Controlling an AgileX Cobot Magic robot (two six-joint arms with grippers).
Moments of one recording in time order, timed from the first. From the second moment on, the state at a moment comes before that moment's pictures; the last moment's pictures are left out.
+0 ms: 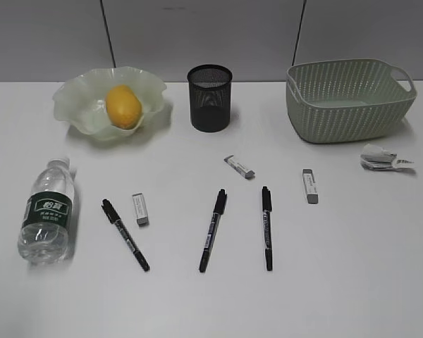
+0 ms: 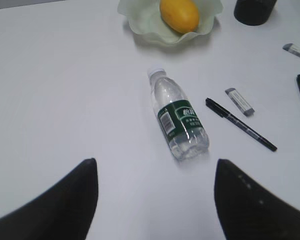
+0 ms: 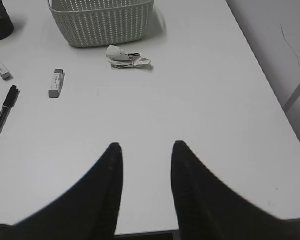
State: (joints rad) left arm -0.37 0.40 -0.68 0.18 1.02 -0.22; right arm 0.02 -0.01 -0.51 -0.05 1.04 0.06
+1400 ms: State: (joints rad) left arm -0.22 -0.01 -0.54 0.03 1.06 -0.15; right arm 0.02 1.97 -1.26 0.02 0.51 -0.44
